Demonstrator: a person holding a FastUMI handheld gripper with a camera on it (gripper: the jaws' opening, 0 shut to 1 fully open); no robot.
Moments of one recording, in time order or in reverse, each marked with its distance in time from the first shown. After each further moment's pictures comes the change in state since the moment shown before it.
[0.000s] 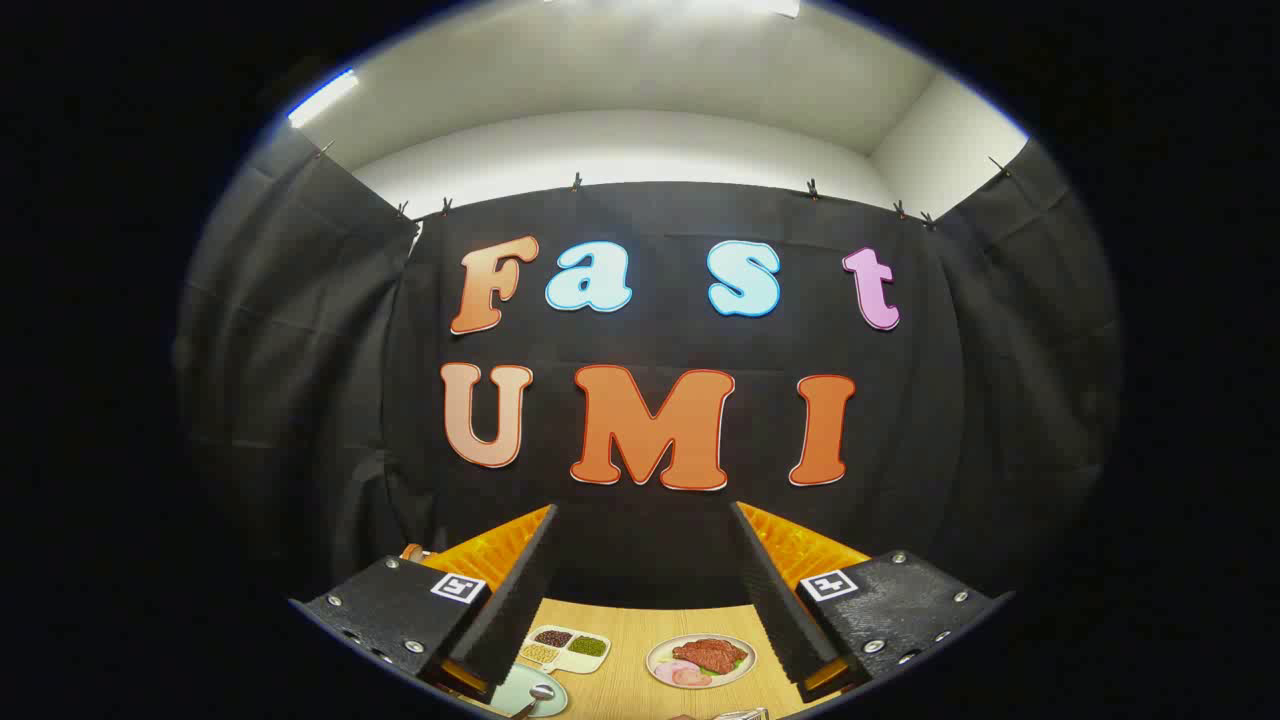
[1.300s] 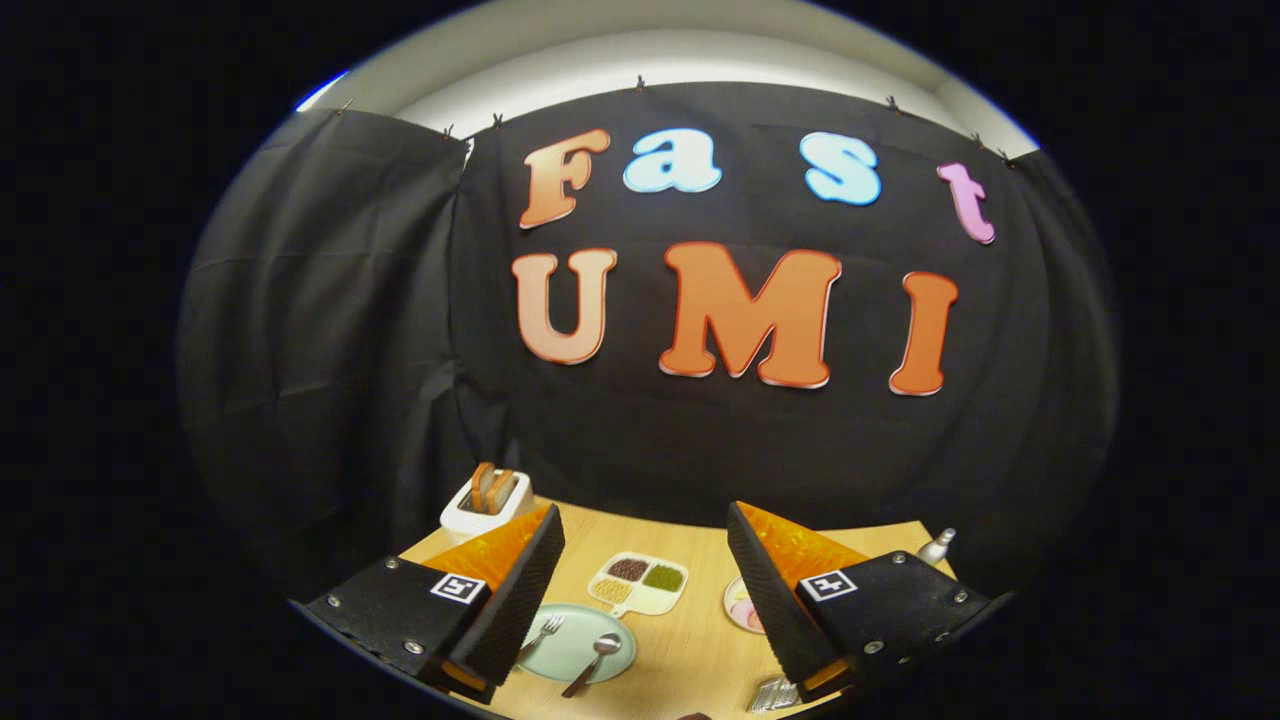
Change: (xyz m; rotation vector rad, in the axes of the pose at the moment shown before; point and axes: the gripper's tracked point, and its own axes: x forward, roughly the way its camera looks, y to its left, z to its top) arm 0.015 0.112 -0.115 0.006 0.409 0.257
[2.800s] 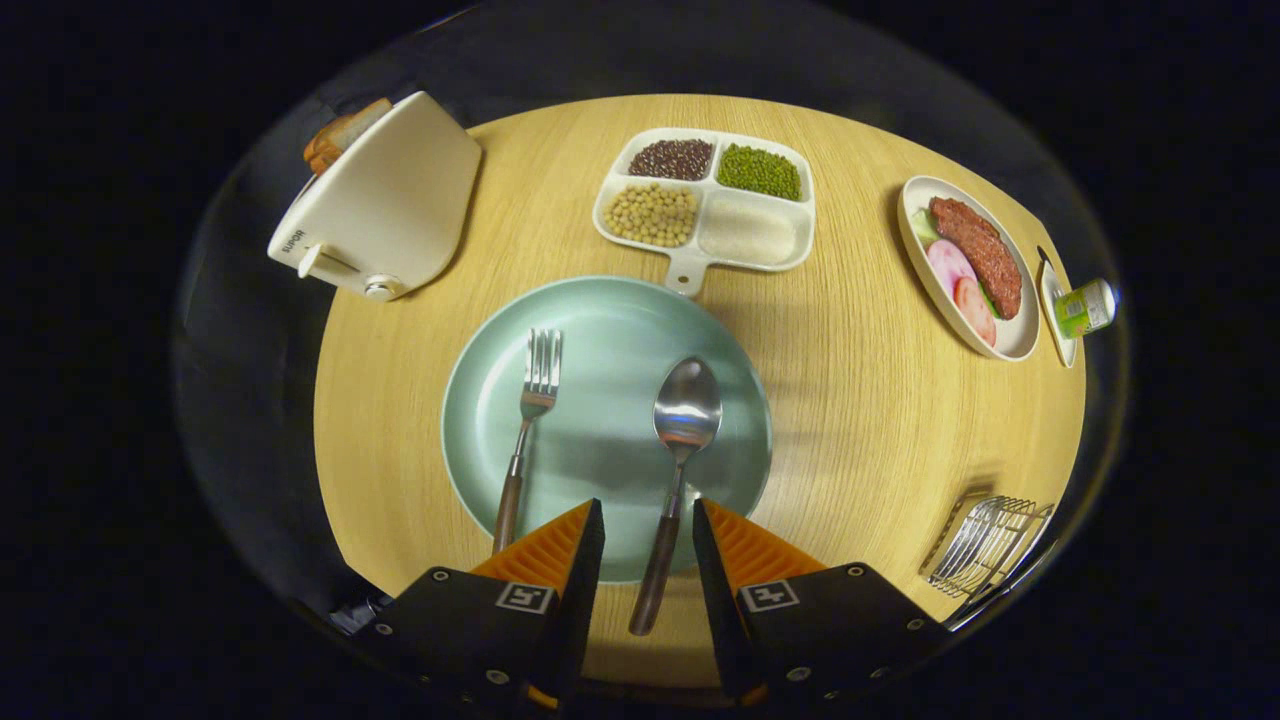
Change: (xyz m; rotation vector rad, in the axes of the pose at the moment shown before) arm 0.089 0.066 -0.353 0.202 1.183 0.000
